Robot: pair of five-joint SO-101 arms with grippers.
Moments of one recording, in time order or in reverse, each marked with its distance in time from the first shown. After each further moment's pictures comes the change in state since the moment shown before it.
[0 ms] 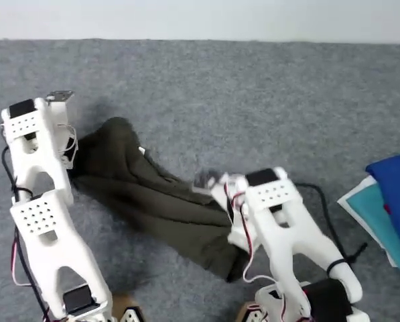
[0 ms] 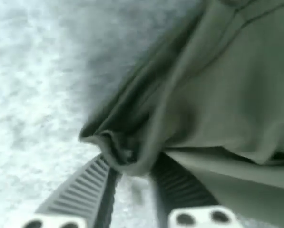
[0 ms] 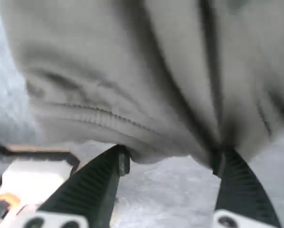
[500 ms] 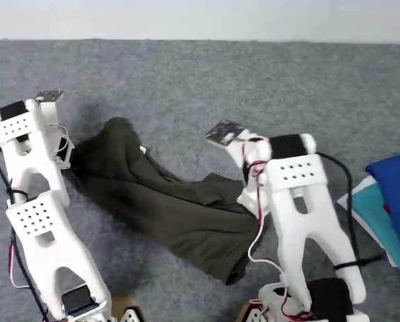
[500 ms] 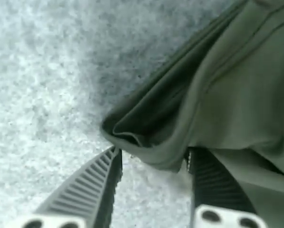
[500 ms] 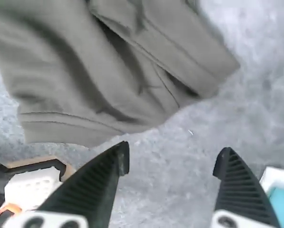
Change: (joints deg) left arm -1.6 0.0 -0.8 -0.4 0.4; right arm 8.7 0.6 -18.6 10.2 -1.2
